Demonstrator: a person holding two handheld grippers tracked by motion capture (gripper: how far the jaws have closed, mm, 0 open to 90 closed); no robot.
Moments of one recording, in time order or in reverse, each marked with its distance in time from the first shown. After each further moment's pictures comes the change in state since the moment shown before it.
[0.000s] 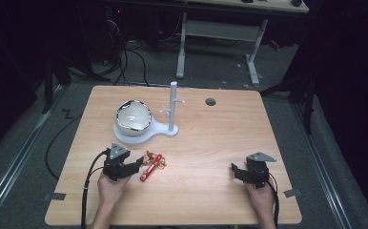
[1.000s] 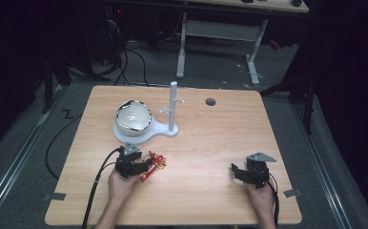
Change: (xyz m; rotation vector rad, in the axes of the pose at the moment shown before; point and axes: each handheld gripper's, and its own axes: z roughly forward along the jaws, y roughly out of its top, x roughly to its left) left arm -0.012 -0.001 0.035 0.075 -0.063 0.036; right arm 0.000 0.000 0.000 0.000 0.000 -0.002
